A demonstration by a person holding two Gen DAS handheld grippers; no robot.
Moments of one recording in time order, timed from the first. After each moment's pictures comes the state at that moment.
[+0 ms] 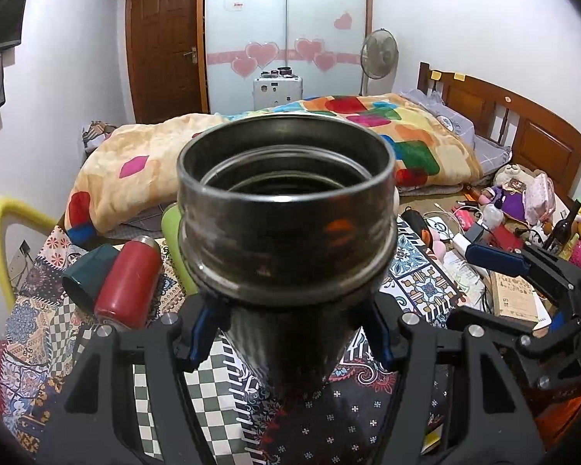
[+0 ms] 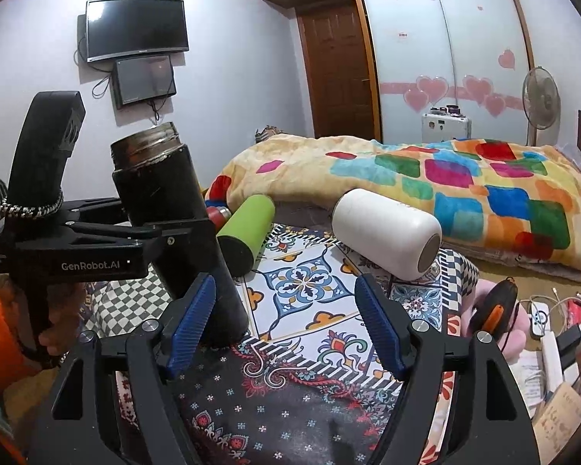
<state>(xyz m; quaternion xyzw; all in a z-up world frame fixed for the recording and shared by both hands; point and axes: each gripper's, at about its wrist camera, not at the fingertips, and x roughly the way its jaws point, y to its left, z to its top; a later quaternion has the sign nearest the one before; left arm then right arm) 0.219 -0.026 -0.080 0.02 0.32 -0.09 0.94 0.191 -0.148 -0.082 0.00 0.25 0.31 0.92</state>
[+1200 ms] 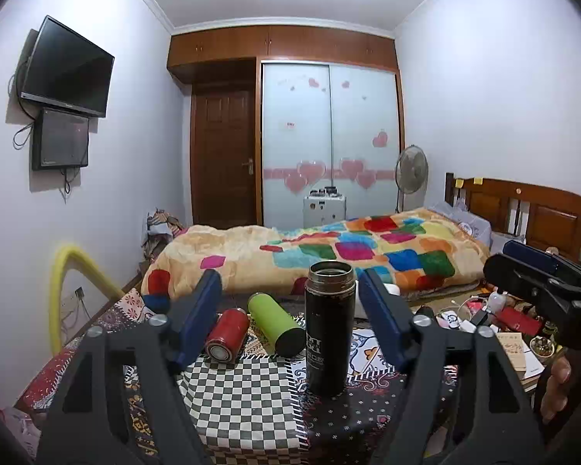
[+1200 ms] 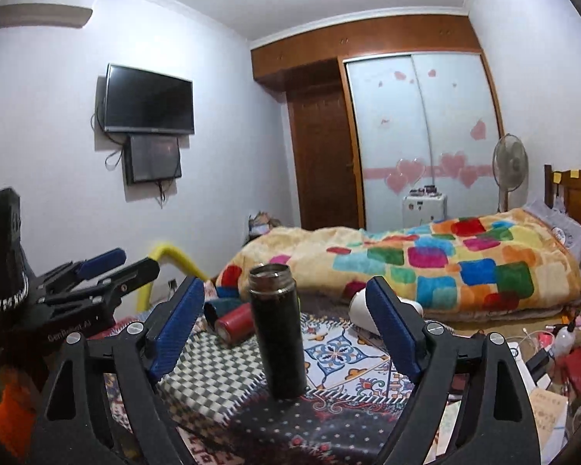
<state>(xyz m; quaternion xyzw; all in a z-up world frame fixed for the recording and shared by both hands) 0.028 0.015 0.010 0.00 0.09 0.00 1.00 0.053 -0.133 0.023 0.04 0.09 0.25 0.96</state>
